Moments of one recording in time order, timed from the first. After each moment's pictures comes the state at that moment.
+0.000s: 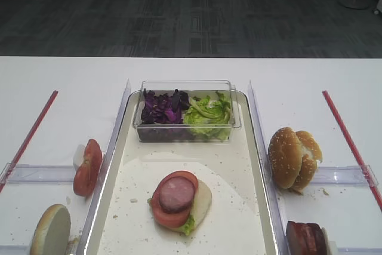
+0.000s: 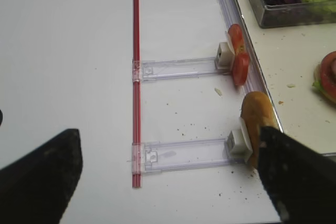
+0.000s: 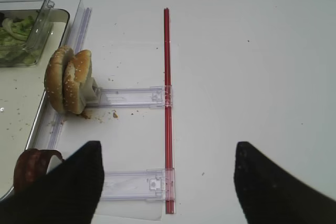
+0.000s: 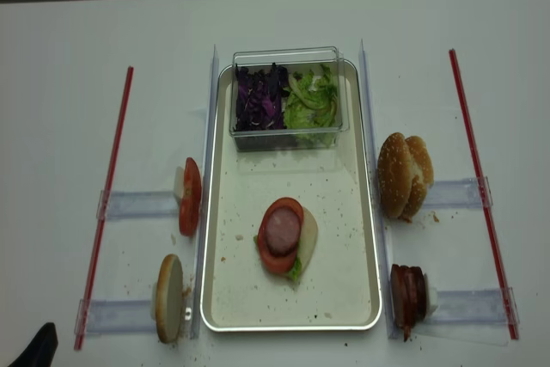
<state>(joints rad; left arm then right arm) -0.01 -0.02 -0.49 -0.01 1.19 -0.03 0.01 -0.02 -0.48 0.01 1.14 0.03</state>
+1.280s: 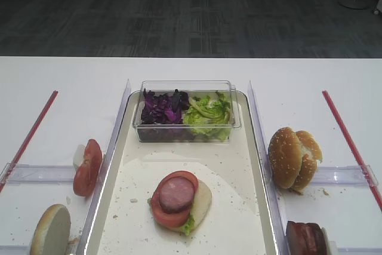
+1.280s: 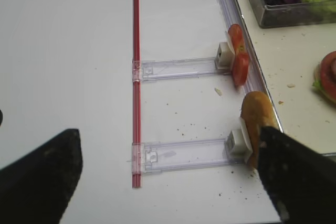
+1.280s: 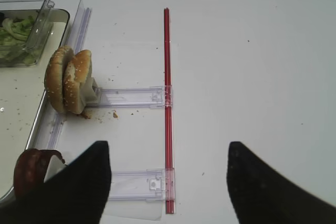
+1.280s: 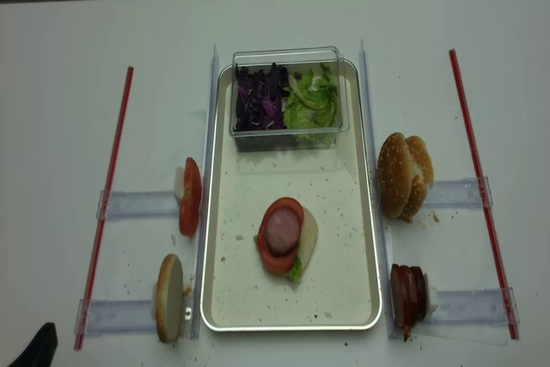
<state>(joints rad) -0.01 -0.02 -0.49 -0.01 1.19 -0.03 0.01 -0.02 -0.48 0.01 1.14 0.03</state>
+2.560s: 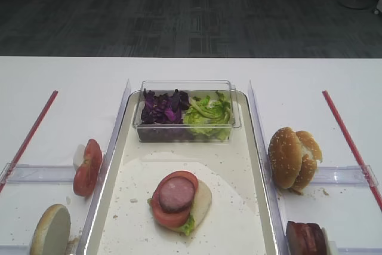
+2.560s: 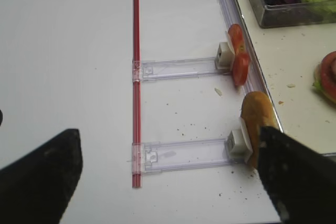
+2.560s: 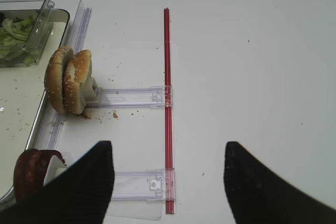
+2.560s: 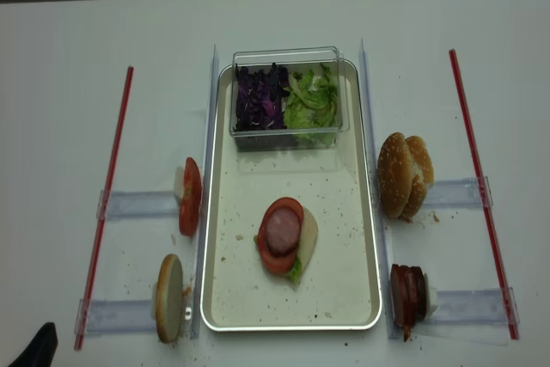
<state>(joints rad) -0.01 -0.02 -0.49 -0.01 1.19 -0.03 0.01 -0.02 -0.48 0.01 1.14 0.03</state>
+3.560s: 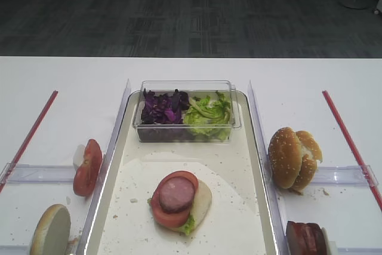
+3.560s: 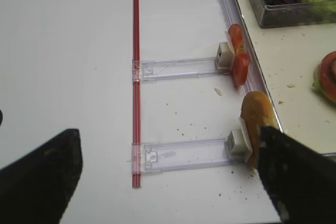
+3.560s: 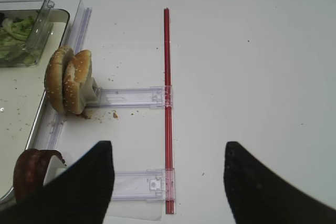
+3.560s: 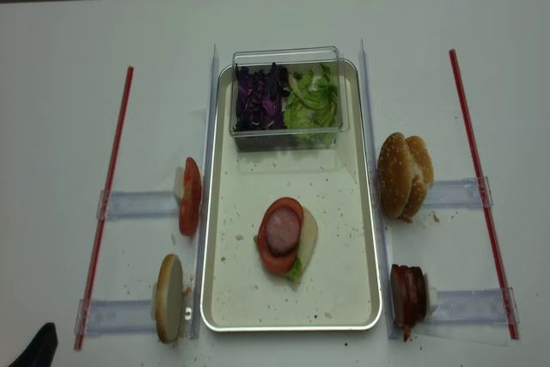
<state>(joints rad) -0.01 -0.02 -0.49 -0.01 1.19 -0.03 0.01 -0.02 -0.48 0.01 1.14 0.03</state>
